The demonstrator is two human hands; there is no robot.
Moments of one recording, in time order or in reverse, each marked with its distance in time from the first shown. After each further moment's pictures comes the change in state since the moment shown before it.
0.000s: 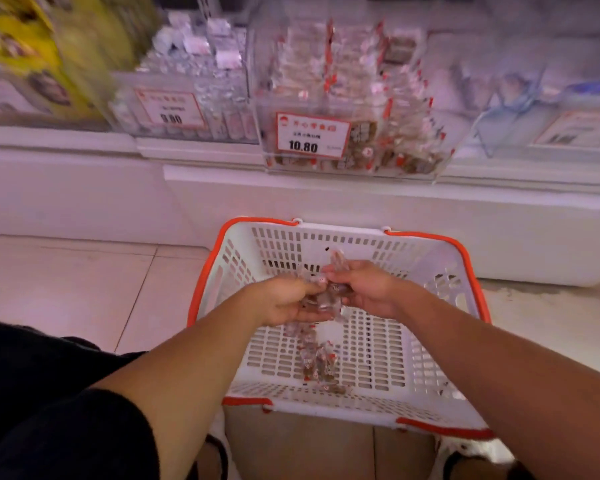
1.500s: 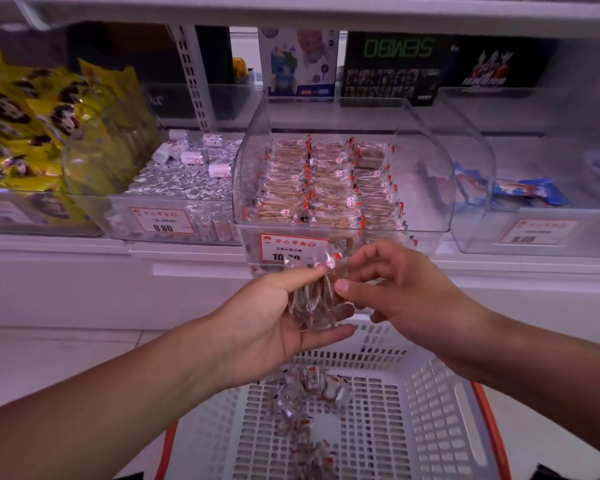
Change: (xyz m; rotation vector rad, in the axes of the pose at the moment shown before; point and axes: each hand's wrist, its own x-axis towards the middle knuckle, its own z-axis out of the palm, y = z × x) left_hand -0.129 0.125 0.056 -0.227 -0.155 0.342; right_hand -0.133 -0.144 0.003 -0.285 0.212 -0.588
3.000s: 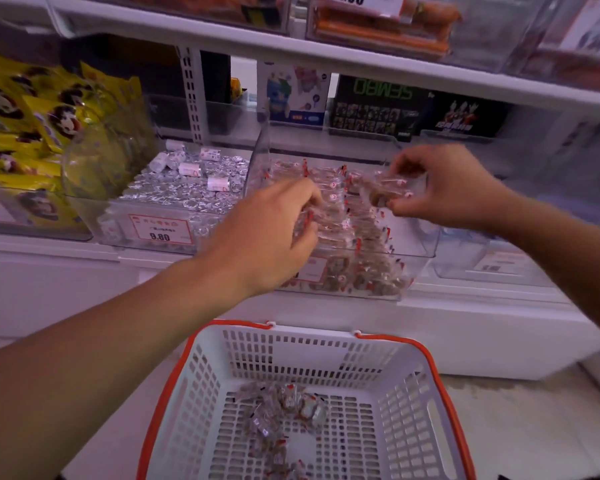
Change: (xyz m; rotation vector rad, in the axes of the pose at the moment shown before) left_hand -0.003 0.074 -0.001 1.583 0.364 1.080; right_hand 0.083 -0.085 -0.095 -1.074 0.177 -0.502
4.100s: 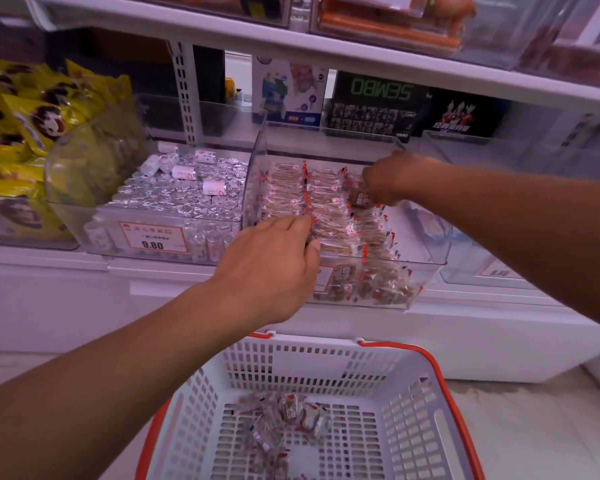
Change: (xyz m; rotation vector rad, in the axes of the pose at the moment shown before) left_hand -0.001 -0.010 0.029 0.207 -0.216 -0.154; right_hand 0.112 0.031 0.074 -0.879 -0.589 0.138
